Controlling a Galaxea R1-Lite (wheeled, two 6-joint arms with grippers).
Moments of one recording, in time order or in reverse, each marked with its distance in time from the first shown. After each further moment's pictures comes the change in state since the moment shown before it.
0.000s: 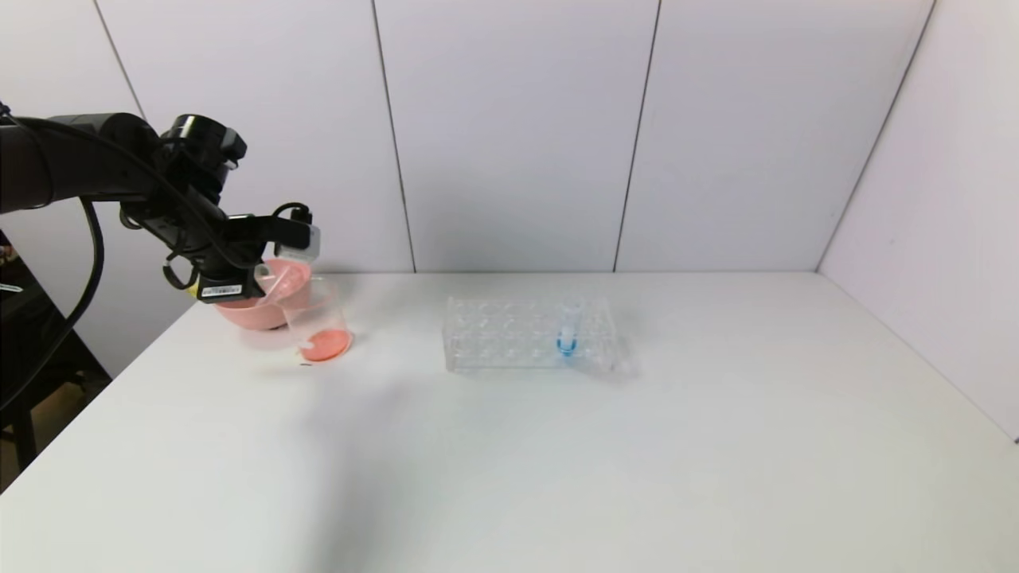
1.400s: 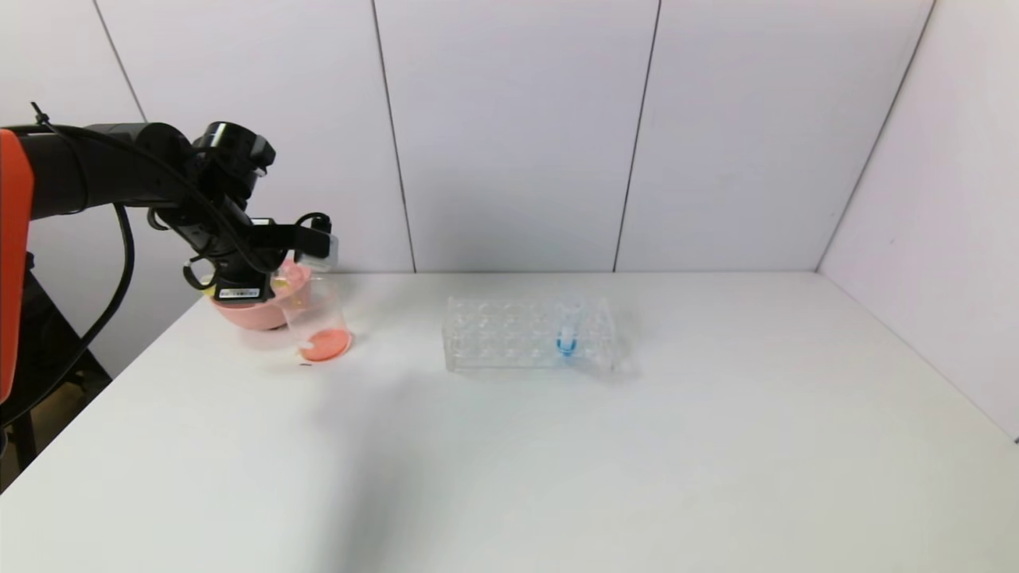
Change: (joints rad) left arm -0.053 0.025 0.000 -0.028 0.110 0.000; right arm 0.000 0.000 0.000 0.000 0.000 0.000
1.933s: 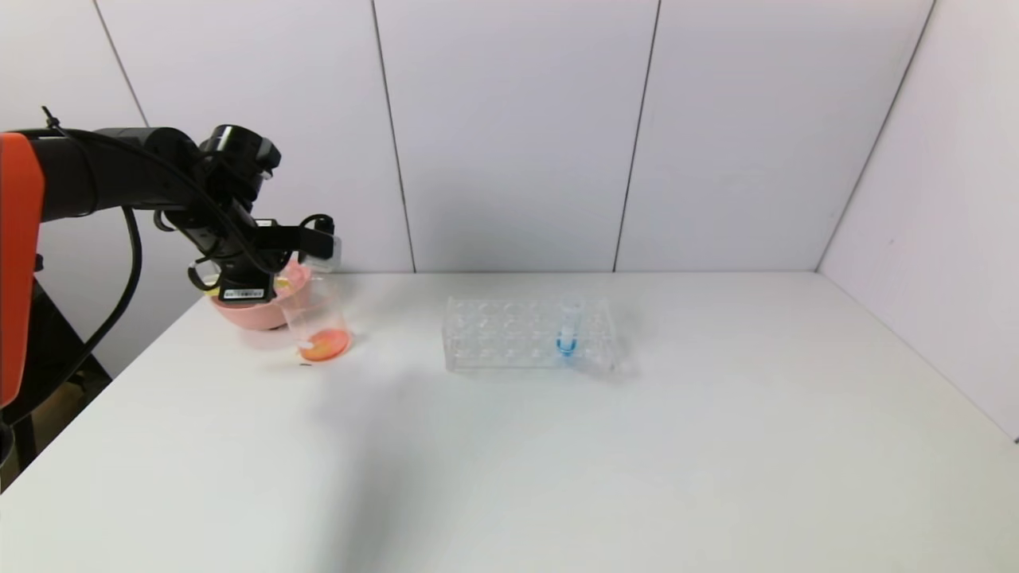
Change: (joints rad) left arm -0.006 0.011 0.000 -0.015 0.026 -0.015; right arm 0.000 0.000 0.000 0.000 0.000 0.000
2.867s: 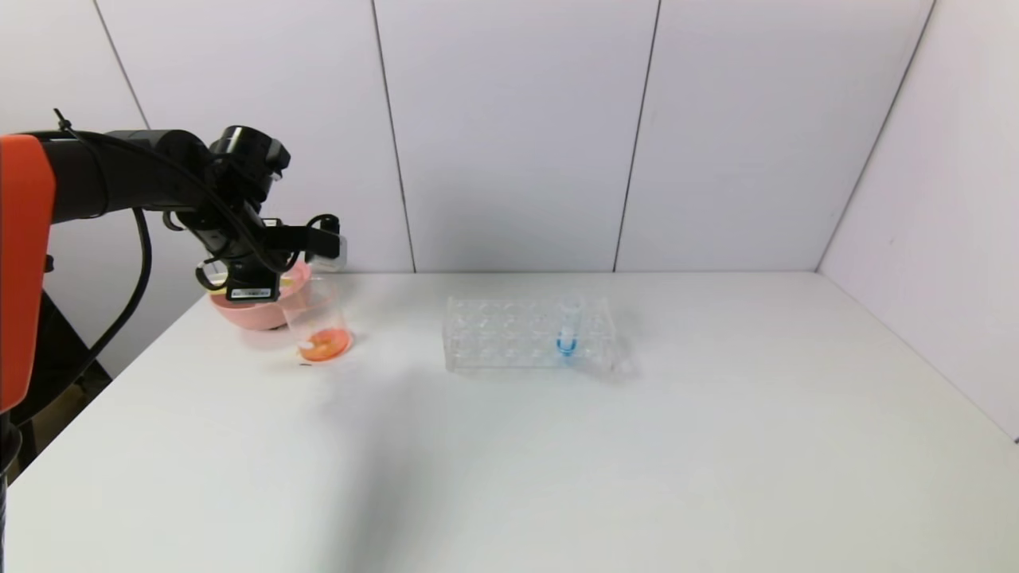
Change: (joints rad) left arm -0.022 0.006 0.000 -0.015 0.046 -0.029; right arm 0.000 0.000 0.000 0.000 0.000 0.000
